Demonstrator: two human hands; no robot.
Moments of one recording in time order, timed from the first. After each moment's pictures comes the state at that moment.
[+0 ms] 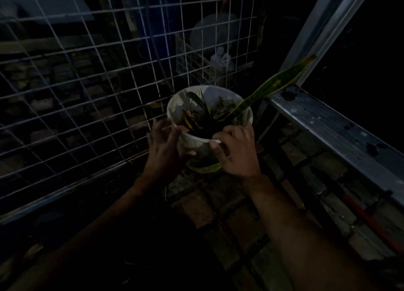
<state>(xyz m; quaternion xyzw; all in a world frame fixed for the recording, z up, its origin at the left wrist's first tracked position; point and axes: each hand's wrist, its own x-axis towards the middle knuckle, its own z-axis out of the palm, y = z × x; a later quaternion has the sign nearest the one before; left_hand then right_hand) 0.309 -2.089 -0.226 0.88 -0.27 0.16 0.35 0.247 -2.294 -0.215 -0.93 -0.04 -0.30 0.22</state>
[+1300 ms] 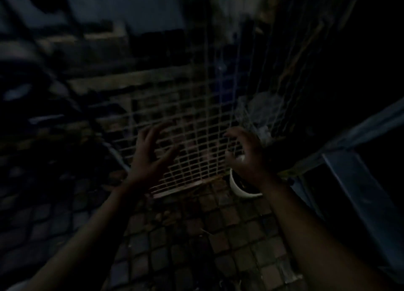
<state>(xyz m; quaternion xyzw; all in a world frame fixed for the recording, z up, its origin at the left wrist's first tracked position) 0.237 -1.851 0.363 0.85 -0.09 0.09 0.51 0.244 -2.120 0.351 -0.91 -0.13 -0.06 0.40</state>
